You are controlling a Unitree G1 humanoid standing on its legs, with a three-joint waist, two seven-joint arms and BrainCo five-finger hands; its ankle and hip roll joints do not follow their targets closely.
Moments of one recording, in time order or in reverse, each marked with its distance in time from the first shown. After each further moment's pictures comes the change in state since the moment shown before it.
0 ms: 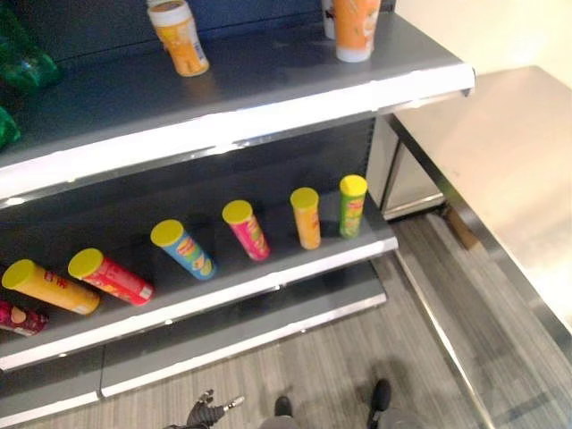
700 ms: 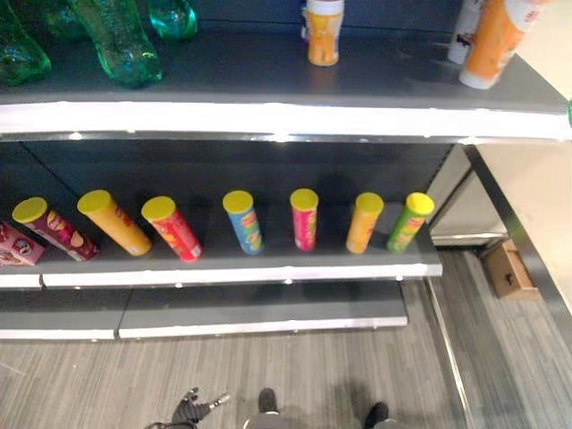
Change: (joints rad) left arm -0.058 0.079 0.028 0.040 0.002 -0.003 0.003; right arm -0.039 0.023 0.024 -0.065 0.009 -0.010 0.046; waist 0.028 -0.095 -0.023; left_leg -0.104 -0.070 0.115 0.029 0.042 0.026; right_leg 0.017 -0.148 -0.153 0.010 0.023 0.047
